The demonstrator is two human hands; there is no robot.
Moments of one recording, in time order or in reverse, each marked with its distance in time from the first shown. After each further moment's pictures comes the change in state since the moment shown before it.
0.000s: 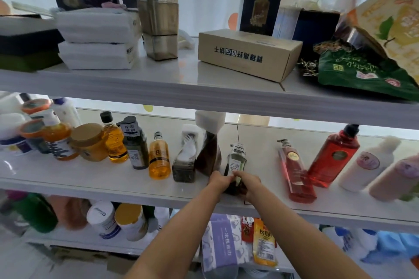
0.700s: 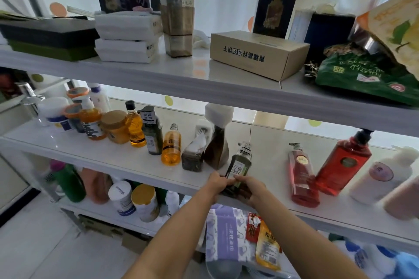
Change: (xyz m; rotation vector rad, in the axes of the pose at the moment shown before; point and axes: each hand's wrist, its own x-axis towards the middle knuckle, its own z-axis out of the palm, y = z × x) left_hand -0.061 -0.005 -0.013 -0.229 -0.020 0.035; right_hand -0.030 0.011 -0.026 0.090 -0.222 0.038
